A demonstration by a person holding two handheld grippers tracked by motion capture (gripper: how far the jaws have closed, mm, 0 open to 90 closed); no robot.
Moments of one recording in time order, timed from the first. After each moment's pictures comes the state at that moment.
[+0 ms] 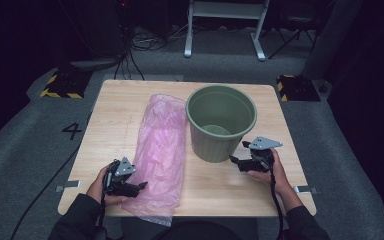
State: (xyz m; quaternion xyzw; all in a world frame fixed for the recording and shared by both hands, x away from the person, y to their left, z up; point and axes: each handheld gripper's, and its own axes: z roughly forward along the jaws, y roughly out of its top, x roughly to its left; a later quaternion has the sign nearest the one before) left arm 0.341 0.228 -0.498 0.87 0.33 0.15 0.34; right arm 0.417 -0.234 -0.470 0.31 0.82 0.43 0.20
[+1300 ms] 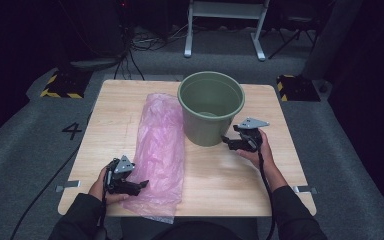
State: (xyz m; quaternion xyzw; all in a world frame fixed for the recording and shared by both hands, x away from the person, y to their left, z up) left arm 0.347 0.231 -0.504 0.85 0.35 0.14 0.36; right arm 0.477 -0.206 -0.462 0.34 0.81 0.43 0.21
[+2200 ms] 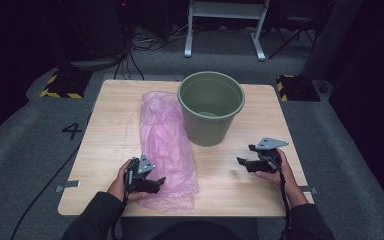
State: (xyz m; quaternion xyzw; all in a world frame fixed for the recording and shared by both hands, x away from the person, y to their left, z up) left arm 0.353 0.165 -0.503 0.85 0.35 0.19 0.35; right arm 0.418 -0.258 -0.476 0.33 0.84 0.40 0.18
